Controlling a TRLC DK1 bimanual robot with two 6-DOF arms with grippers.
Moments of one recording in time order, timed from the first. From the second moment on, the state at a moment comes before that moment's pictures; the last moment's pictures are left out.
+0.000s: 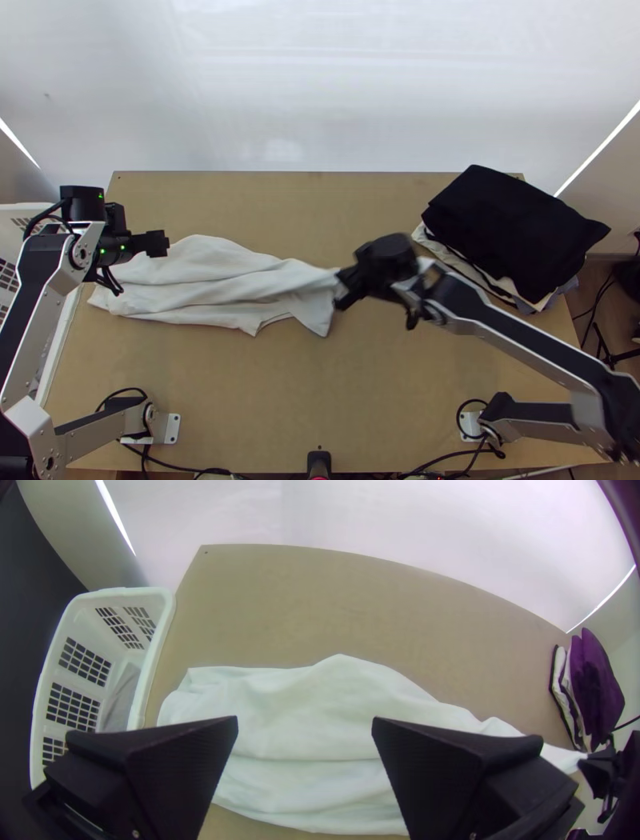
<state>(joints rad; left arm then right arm) 0.08 1.26 1.24 -0.89 -0.02 -0.08 0.81 1.39 1.05 -0.31 -0.10 0.21</state>
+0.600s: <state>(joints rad) 0.07 1.29 1.26 -0.88 -0.01 -0.06 0.63 1.23 0.97 -0.32 -0.09 0.28</state>
